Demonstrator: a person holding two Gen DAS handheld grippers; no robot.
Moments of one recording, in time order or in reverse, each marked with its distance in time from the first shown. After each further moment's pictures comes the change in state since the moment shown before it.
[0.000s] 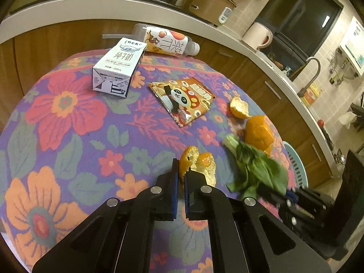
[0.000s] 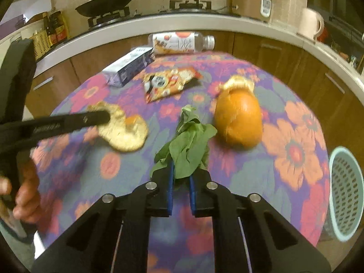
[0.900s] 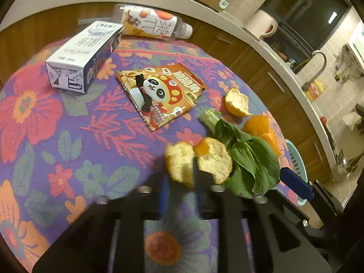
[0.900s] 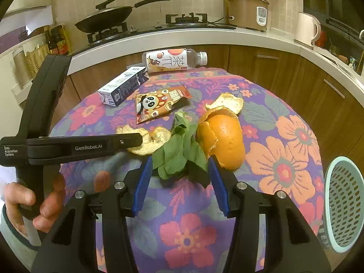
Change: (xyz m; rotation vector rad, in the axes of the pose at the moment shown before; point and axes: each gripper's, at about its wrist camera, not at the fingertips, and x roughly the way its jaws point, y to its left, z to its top) left arm 0.060 -0.029 0.020 -0.040 0.093 -0.002; right arm 0.004 -0.032 0.028 0.015 -0.102 0.026
